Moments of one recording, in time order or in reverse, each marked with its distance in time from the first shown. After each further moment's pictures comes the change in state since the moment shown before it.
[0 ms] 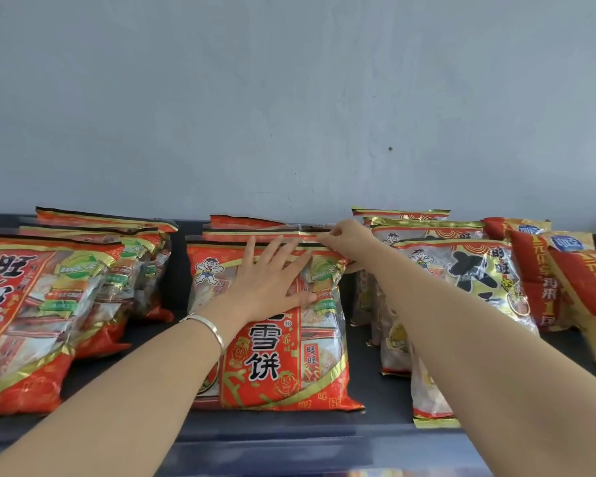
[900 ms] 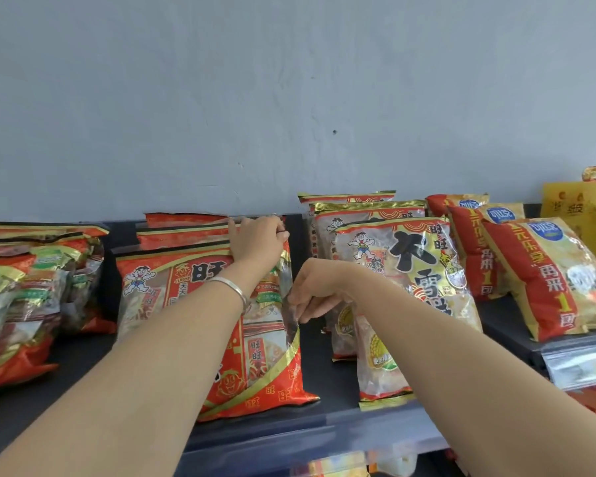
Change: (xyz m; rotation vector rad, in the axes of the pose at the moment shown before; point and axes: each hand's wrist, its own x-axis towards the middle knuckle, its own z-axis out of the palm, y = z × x) left_hand 0.093 0.063 -0.012 -0.411 0.265 -0.355; right_hand -0.051 0.053 -0.011 0.029 -0.484 0.171
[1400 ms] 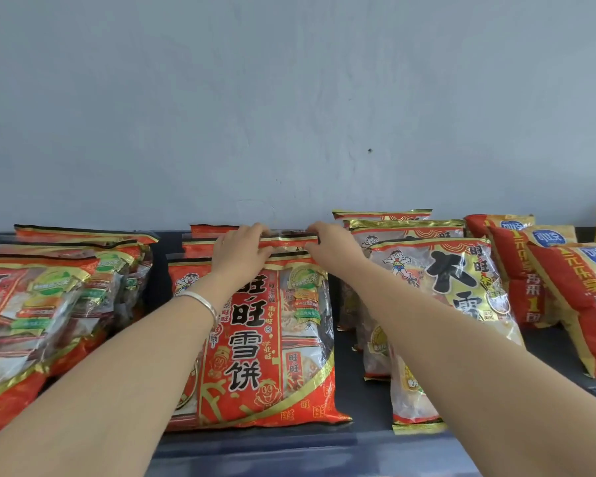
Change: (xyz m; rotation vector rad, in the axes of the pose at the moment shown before) left_hand -0.011 -0.073 -0.042 0.044 -0.017 0.027; right_hand 0.031 -0.049 -0.006 -0.313 0.644 -0.306
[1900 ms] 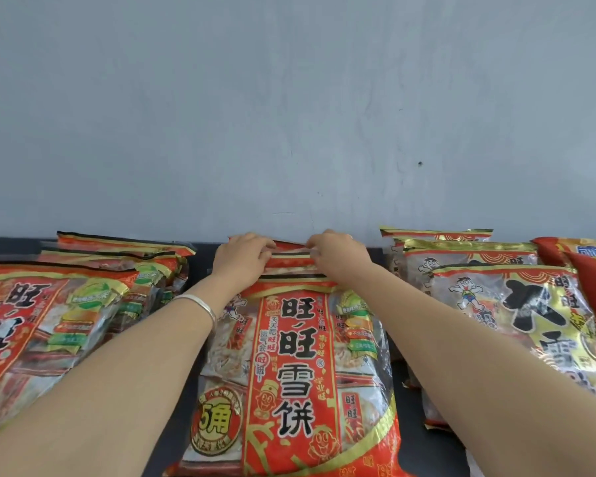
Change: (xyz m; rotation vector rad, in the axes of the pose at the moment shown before) left_hand 0.028 -0.077 -0.010 0.061 -0.039 -0.014; right_hand 0.050 -0.049 0.036 -0.285 -0.053 -0.172
